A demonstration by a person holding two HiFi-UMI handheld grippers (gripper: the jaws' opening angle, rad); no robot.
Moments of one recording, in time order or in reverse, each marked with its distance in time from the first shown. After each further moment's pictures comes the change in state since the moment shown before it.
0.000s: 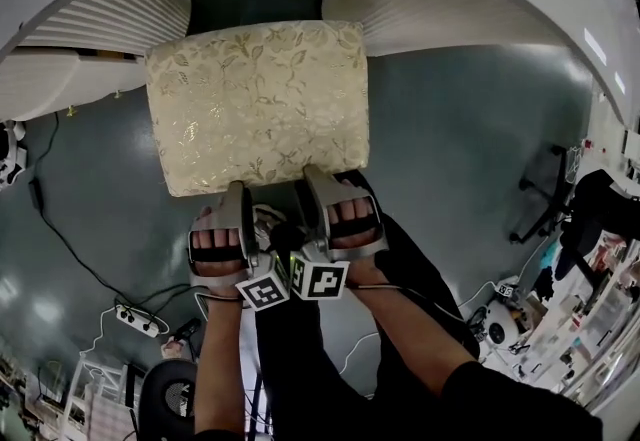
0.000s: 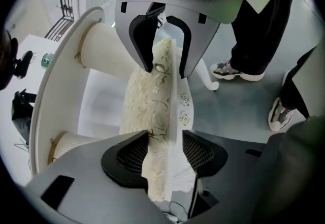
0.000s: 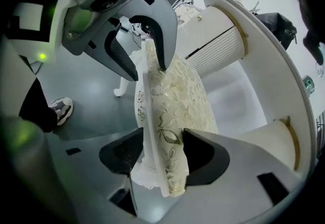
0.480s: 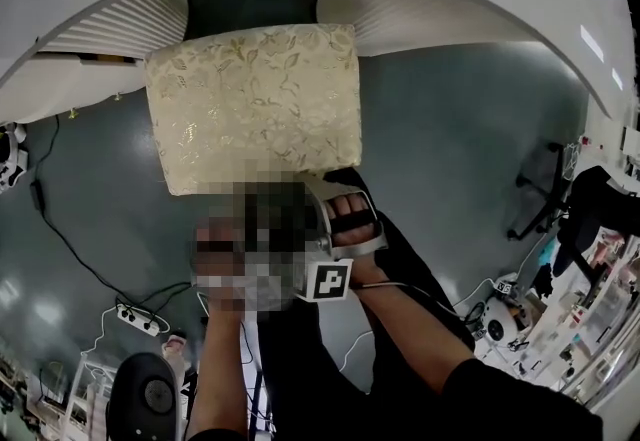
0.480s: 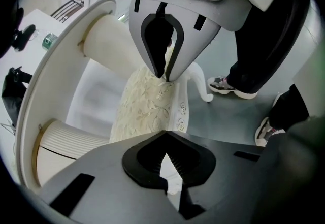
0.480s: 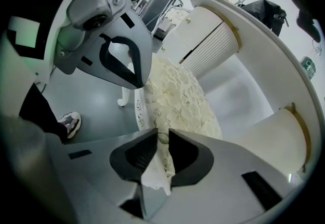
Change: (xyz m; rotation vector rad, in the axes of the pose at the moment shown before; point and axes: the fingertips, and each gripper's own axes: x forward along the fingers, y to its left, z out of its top) left arm -0.009 -0.001 0.011 -0.146 -0.039 -0.124; right arm -0.013 -0.009 0.004 0.121 -0.058 0.088
